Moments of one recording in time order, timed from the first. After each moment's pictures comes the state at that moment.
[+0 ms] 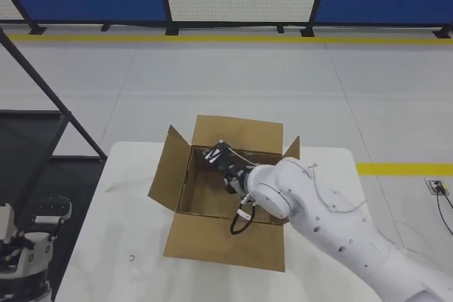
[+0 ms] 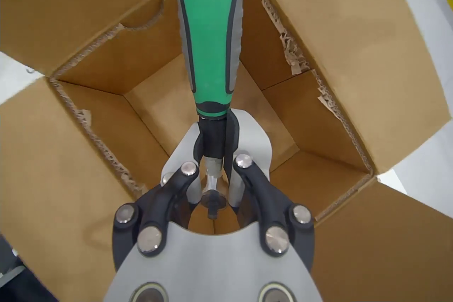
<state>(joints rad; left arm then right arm) 1.70 -1.40 -1.96 -2.31 -0.27 -0.28 -0.17 -0.24 -1.32 0.55 -1.34 -0.83 0.01 1.05</state>
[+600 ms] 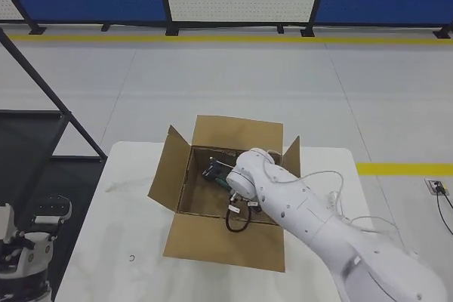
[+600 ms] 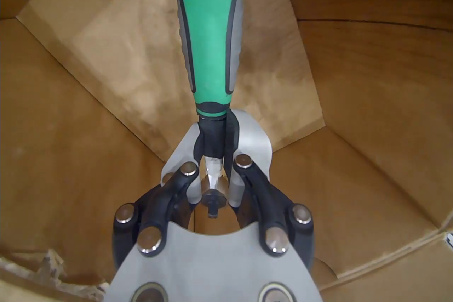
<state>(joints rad) 1.70 -1.40 -1.96 -2.31 -0.27 -0.28 -0.17 -0.05 -1.65 0.29 -0.62 -0.71 -0.20 1.13</state>
